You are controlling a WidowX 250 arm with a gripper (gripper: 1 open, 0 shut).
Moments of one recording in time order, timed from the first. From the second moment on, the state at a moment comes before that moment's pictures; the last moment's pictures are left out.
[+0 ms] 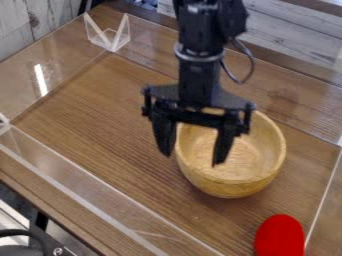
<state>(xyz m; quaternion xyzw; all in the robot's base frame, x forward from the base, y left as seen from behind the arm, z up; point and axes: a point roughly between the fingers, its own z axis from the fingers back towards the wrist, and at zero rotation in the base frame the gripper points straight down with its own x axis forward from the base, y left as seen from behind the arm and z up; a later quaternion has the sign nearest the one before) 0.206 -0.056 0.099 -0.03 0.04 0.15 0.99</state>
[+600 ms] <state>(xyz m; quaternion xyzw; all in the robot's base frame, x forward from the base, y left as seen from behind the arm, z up) 0.196 -0.125 0.055 -0.08 0.03 0.36 0.93</state>
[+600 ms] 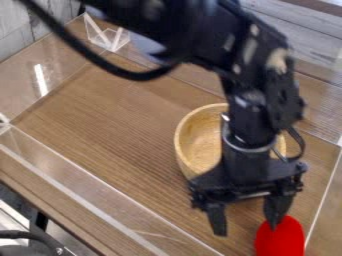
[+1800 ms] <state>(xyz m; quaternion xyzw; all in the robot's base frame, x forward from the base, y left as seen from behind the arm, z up) 0.221 -0.153 0.043 -0.12 0.02 0.52 0.85</state>
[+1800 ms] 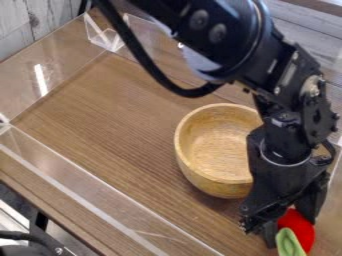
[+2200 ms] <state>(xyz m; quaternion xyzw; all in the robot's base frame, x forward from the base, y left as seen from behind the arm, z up) 0.219 -0.155 0.038 -0.12 0.03 0.48 0.87</state>
